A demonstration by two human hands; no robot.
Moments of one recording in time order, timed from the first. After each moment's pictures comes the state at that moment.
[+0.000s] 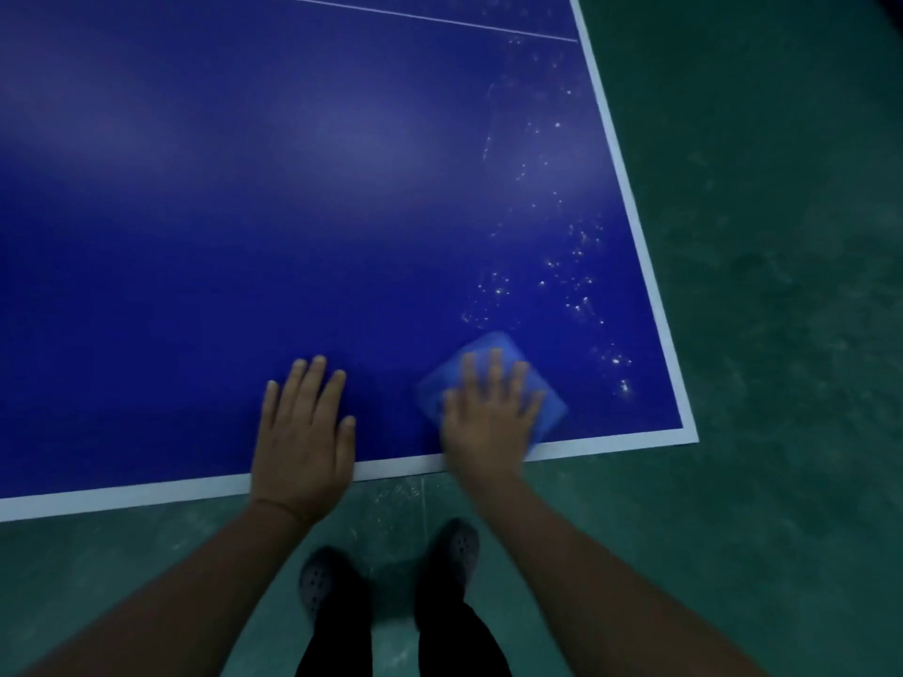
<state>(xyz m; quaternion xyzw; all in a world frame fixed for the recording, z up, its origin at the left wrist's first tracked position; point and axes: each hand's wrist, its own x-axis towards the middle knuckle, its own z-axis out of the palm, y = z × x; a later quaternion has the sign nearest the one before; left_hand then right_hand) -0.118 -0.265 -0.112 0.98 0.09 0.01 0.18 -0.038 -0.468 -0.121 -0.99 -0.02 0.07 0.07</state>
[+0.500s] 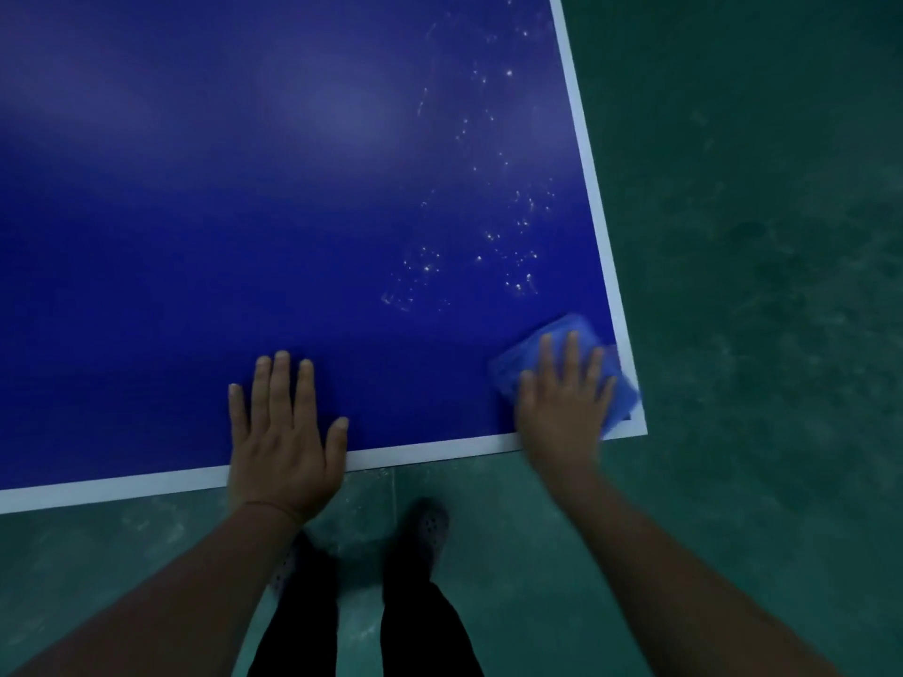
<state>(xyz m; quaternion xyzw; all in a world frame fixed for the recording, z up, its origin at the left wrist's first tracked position) -0.096 -0.358 -0.136 0.99 0.13 -0.04 0.07 0.017 -0.642 -0.132 -1.00 0.03 0.06 0.05</state>
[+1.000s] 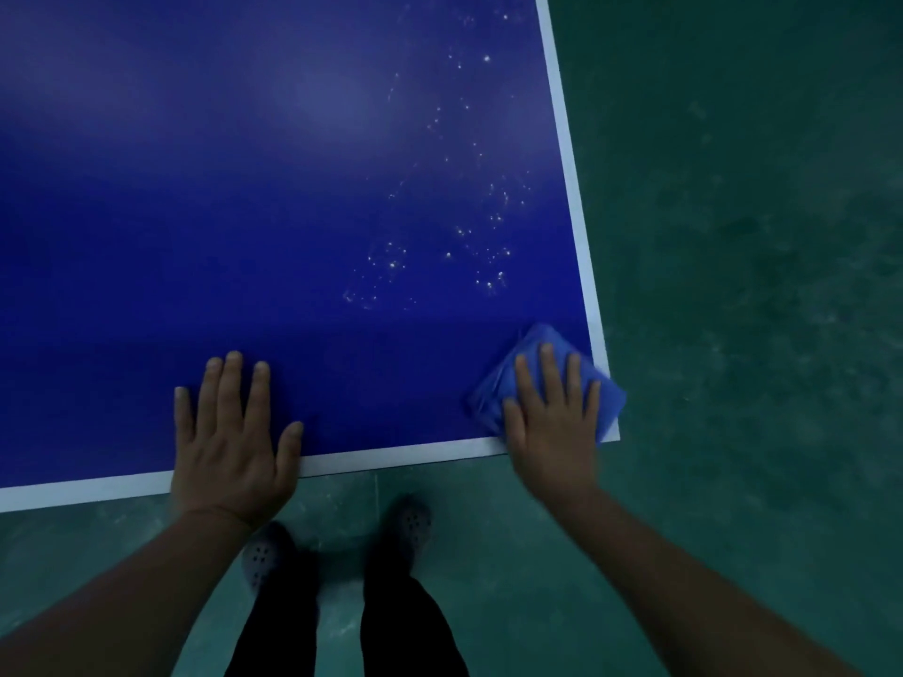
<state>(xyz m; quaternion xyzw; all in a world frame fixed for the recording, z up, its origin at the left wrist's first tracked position) -0.096 -0.360 -0.136 0.99 0.15 -0.03 0.07 0.010 -0.693 -0.138 -0.99 -0.11 0.06 0.03</state>
